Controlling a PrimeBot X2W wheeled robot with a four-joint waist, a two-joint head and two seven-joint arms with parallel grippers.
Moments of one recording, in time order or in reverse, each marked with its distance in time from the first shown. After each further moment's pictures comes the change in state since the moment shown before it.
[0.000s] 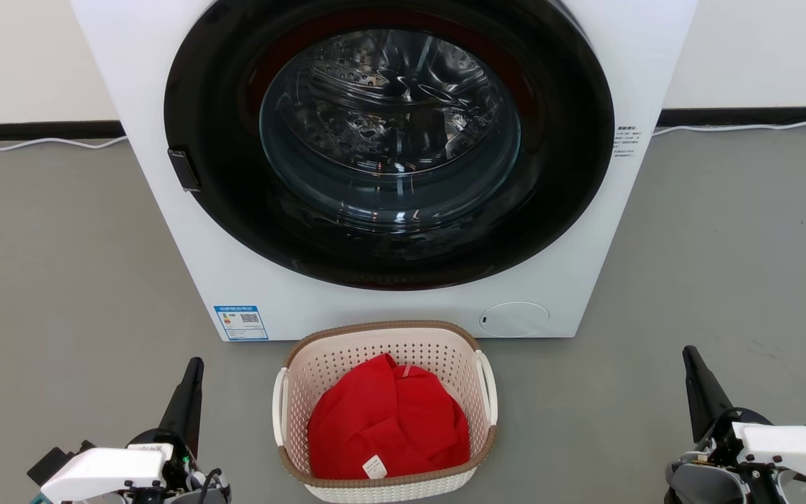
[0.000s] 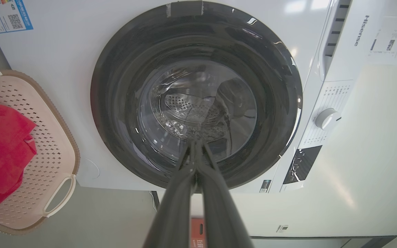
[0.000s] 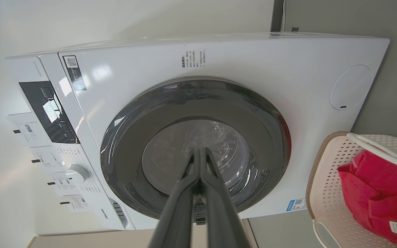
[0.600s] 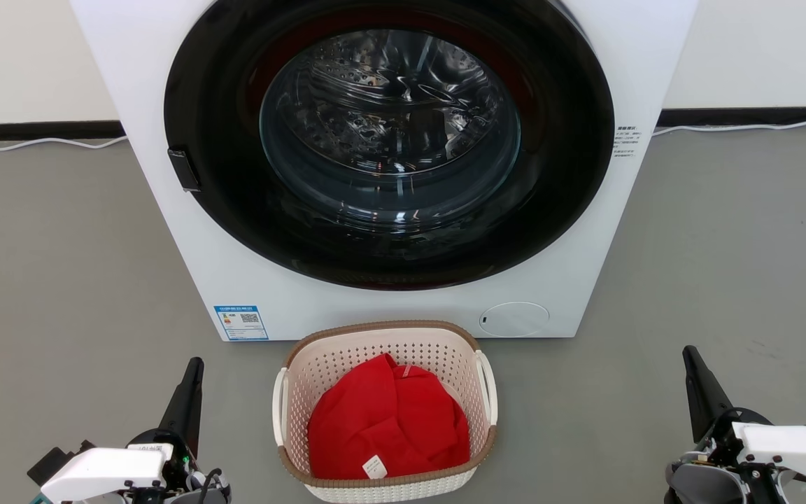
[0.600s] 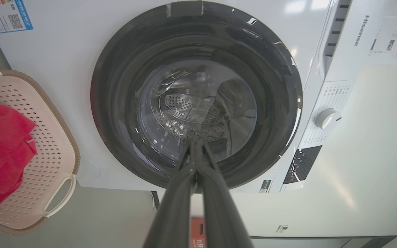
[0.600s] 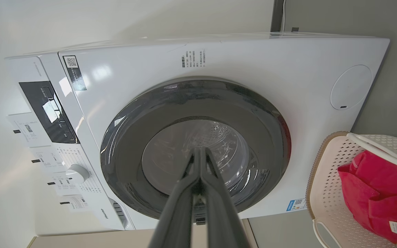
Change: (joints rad) left arm 0.000 0.000 0.000 0.000 0.000 0.000 0.000; right arm 0.000 0.000 0.000 0.000 0.000 0.000 0.000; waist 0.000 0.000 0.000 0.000
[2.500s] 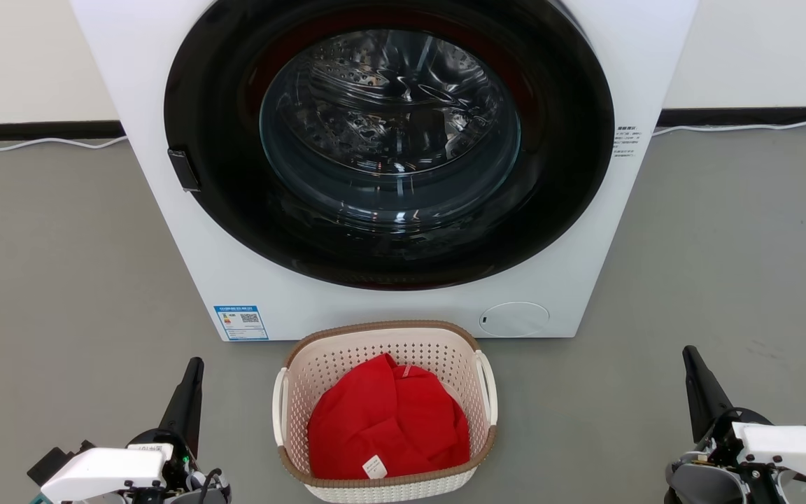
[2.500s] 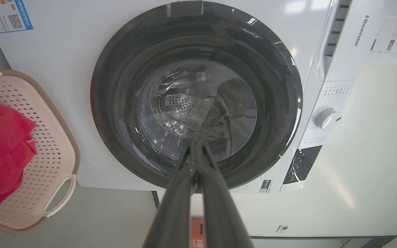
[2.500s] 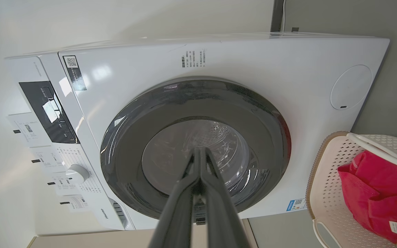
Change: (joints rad) left arm 0.000 0.000 0.000 0.000 0.000 0.000 0.000; right arm 0.000 0.000 0.000 0.000 0.000 0.000 0.000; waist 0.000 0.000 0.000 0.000
